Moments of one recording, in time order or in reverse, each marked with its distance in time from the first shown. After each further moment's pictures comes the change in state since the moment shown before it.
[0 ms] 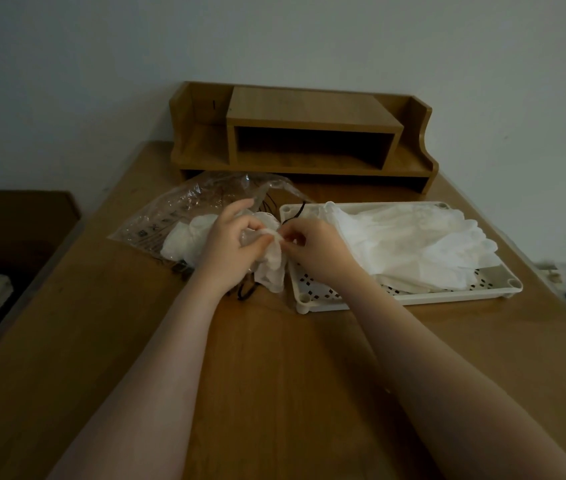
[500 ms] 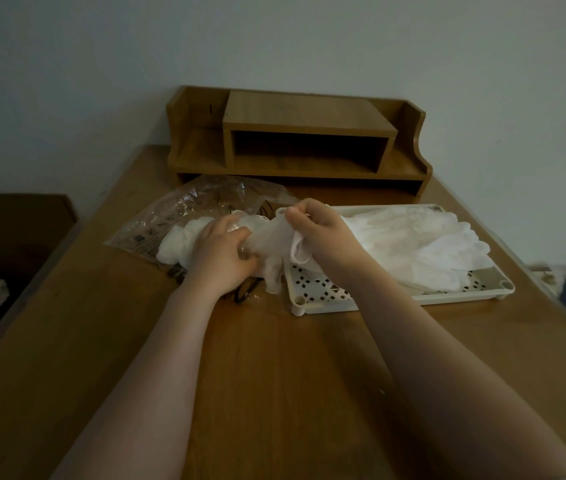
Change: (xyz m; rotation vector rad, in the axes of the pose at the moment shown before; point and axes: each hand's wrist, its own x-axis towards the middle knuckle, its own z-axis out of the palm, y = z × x) left_hand 0.005 -0.011 -0.001 0.495 -0.108 -0.027; right_hand -0.005 -0.013 -0.019 0.661 0.052 0.153
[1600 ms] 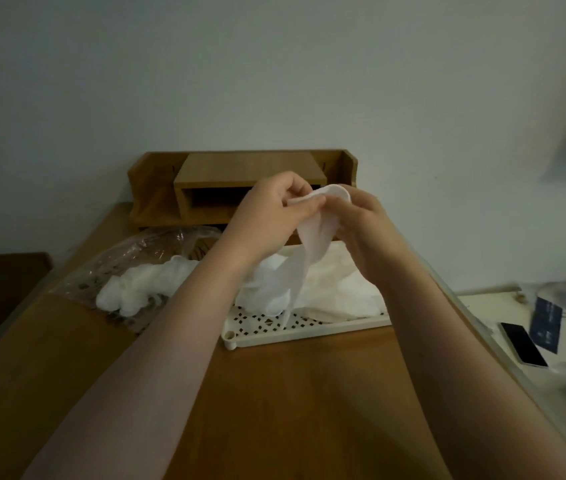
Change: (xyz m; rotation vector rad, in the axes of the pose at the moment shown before) left_hand 0.001 0.206 -0.063 -0.590 0.030 0.262; right_hand -0.040 -0.066 -0.130 0.092 0.072 -0.252
